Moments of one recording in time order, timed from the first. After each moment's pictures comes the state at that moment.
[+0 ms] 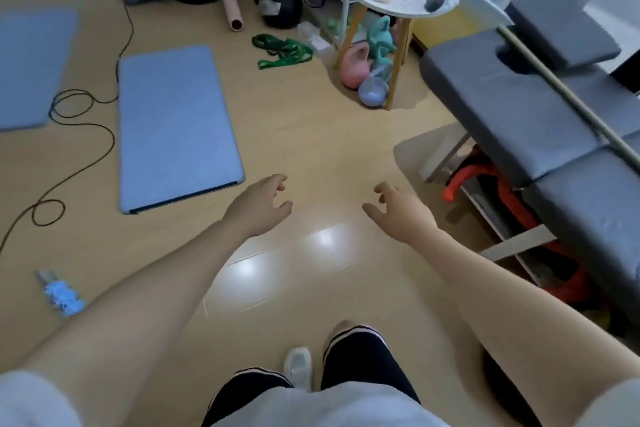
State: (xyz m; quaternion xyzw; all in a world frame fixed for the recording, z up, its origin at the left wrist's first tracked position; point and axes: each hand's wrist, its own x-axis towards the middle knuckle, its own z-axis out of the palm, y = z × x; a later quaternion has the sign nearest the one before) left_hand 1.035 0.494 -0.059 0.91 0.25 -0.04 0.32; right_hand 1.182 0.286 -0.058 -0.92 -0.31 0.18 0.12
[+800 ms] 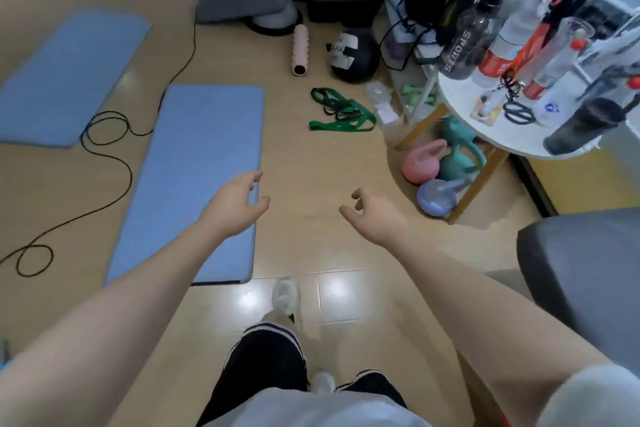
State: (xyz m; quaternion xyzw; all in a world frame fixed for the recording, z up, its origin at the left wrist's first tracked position) left_hand 1.408 0.900 -0.056 0.85 0.43 0.04 0.31; right_hand 1.606 0.753 -0.071 -0.86 -0.42 0.26 0.14
